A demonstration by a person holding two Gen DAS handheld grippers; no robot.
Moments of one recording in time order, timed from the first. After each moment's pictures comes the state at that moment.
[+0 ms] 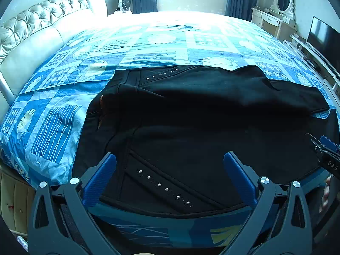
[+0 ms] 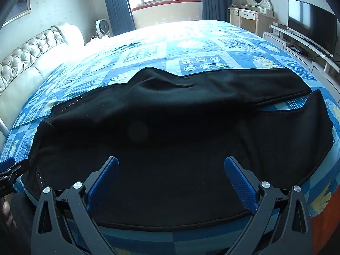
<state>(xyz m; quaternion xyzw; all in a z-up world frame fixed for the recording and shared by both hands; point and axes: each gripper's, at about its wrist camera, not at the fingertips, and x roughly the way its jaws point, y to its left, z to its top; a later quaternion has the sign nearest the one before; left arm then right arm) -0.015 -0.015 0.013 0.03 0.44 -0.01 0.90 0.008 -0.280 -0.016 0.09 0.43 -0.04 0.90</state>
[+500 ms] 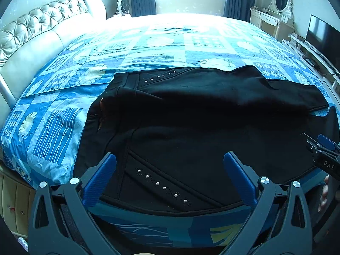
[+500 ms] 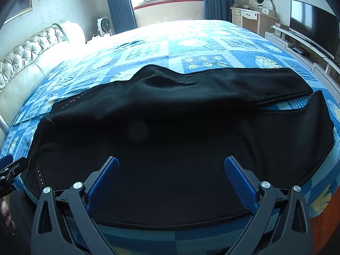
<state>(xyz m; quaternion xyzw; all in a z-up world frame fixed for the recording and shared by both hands) -0.019 -0.019 0.018 0.03 0.43 -0.01 0.90 0.008 -0.276 -0.018 0.09 0.44 -0.04 0.90</state>
